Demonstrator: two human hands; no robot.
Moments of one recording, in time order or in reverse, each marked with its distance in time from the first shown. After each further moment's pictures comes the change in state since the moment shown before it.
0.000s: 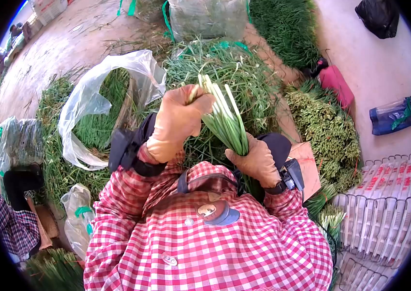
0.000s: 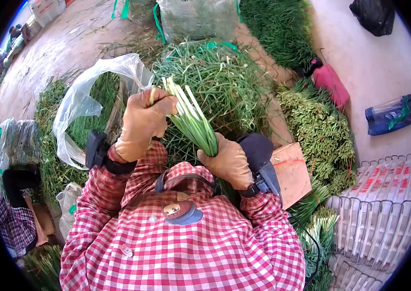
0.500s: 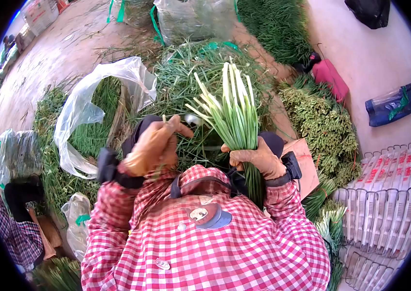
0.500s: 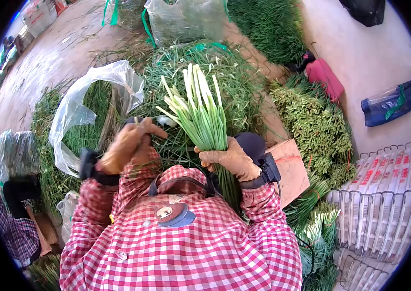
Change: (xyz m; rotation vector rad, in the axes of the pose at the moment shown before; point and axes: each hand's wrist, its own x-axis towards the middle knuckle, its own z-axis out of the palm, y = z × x) left_hand -0.009 -0.036 -0.051 0.218 -0.351 -0.291; right_hand 0.003 0.018 -0.027 0.816 -0.324 0.221
